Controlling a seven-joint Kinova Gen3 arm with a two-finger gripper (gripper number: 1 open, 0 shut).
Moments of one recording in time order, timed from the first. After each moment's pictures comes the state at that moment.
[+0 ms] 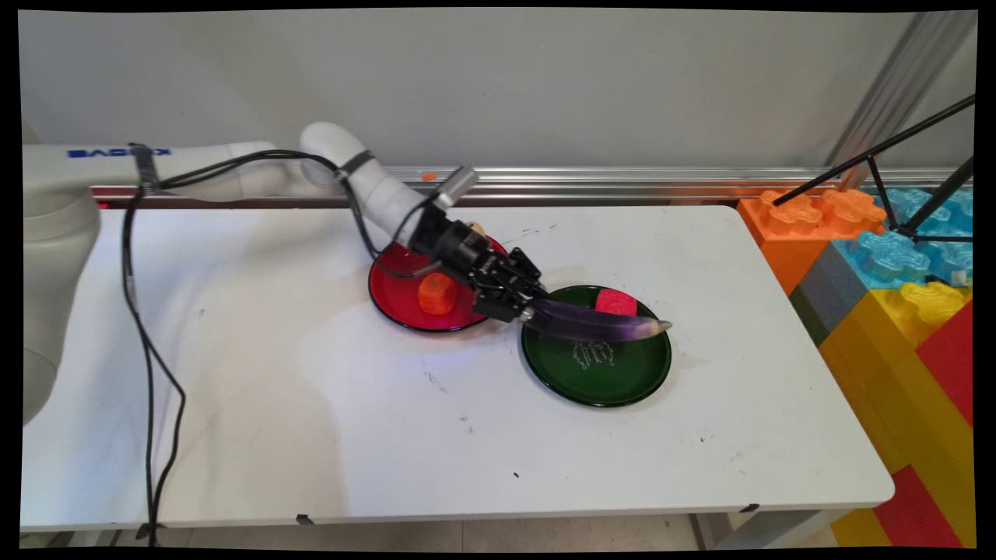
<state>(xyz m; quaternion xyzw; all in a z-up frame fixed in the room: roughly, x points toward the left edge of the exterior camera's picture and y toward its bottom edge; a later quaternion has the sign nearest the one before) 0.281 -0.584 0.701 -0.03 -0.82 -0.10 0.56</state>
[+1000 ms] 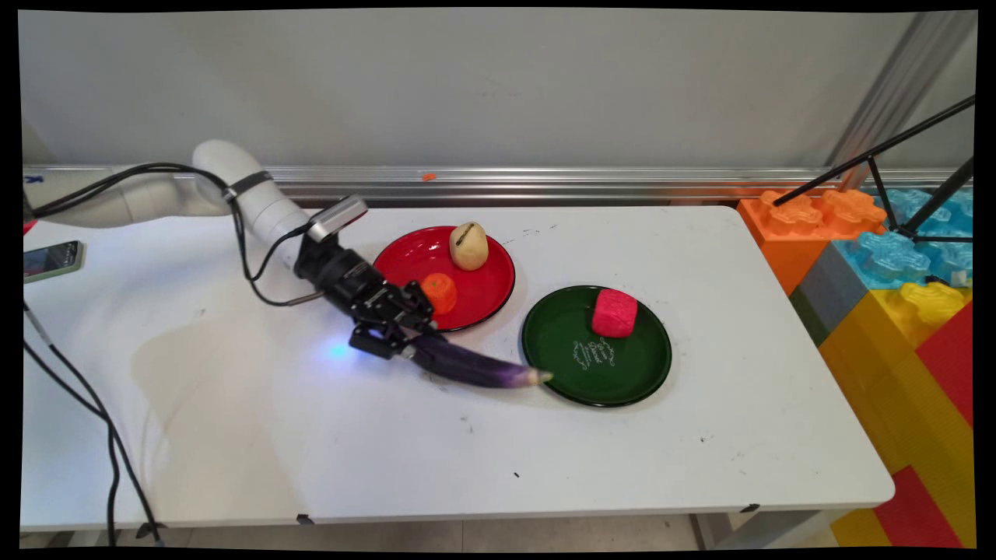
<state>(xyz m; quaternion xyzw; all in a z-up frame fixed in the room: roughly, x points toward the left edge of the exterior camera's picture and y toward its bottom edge) 0.406 -0.507 0.686 -0.04 -0.83 -0.13 0.55</state>
